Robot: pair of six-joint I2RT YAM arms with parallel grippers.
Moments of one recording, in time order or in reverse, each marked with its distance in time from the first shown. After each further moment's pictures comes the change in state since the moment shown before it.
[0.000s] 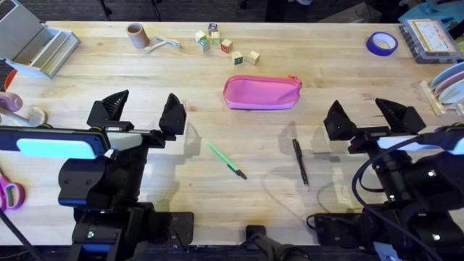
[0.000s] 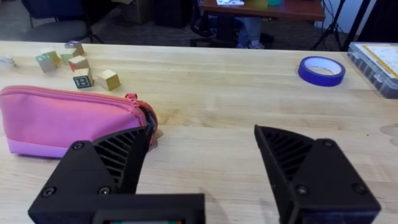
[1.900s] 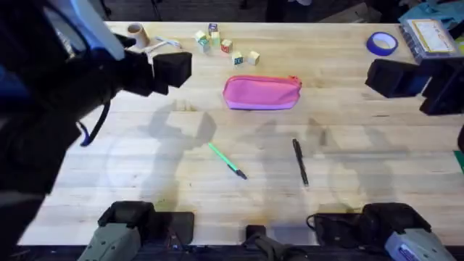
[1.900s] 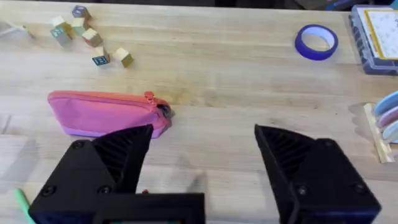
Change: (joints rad) left arm 0.000 0.777 0.800 -0.419 0.226 0.134; right arm 0.000 0.658 0.946 -0.698 -0.008 0.004
